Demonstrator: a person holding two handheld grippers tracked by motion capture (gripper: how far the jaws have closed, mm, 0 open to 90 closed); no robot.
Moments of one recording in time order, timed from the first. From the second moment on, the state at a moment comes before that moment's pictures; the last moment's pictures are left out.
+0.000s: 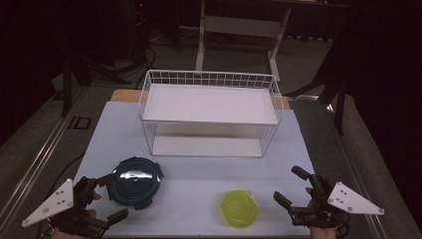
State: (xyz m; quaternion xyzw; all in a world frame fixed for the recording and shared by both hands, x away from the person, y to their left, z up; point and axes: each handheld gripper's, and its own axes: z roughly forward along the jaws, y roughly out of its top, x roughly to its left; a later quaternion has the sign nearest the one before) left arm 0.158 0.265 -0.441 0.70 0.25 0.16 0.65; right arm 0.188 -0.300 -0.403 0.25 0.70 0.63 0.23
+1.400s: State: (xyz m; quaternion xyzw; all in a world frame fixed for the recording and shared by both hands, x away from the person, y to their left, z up) left arm 0.189 0.345 -0.522 0.76 0.42 0.16 0.47; right arm 0.193 -0.294 -0.411 0.25 0.70 0.63 0.21
